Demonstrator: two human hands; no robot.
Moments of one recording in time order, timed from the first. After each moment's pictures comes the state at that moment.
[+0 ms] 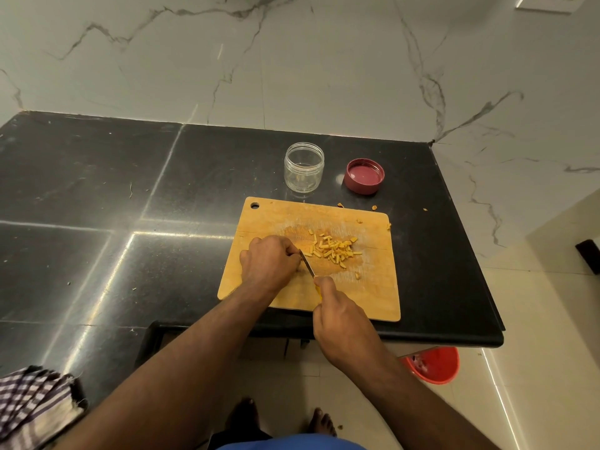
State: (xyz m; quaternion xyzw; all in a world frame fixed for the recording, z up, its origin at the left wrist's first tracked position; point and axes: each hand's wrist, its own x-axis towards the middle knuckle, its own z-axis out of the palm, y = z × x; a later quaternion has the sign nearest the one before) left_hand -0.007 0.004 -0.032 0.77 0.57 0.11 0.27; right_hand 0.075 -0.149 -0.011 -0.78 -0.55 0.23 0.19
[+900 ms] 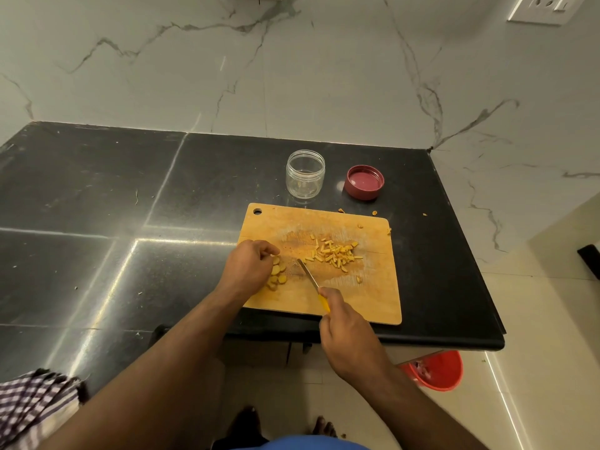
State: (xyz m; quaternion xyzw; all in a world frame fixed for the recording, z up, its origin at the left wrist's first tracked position) left_hand -0.046 0.021 -0.029 0.75 0.55 0.14 0.34; right_hand 0.074 -0.165 -0.015 -0.77 -0.55 0.24 0.22
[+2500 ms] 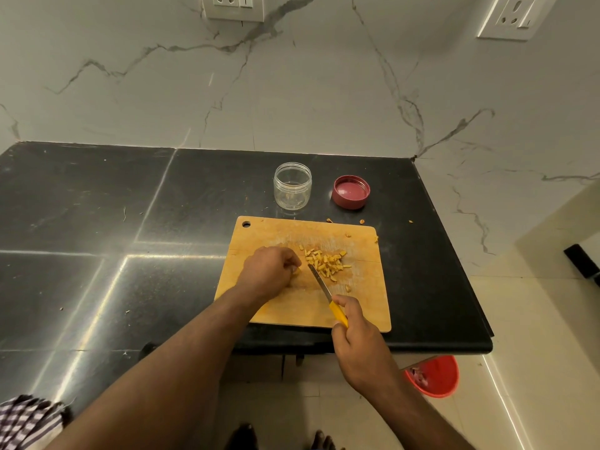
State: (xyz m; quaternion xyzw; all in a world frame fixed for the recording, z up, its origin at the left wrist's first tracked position) left_hand -0.002 0.017 -0.018 0.83 0.45 0.07 0.31; right_hand 0.098 -0.183 -0.013 -0.79 -0.47 0.28 0.28
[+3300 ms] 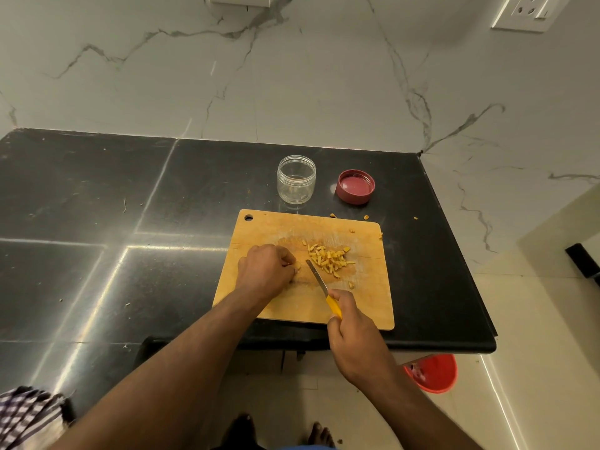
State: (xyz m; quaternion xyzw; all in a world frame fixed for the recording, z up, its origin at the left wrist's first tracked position) left_hand -0.008 0.016 -0.037 0.81 0.51 0.09 0.27; right_hand 0.092 -0.170 -0.013 -0.79 -0.49 0.26 0.26
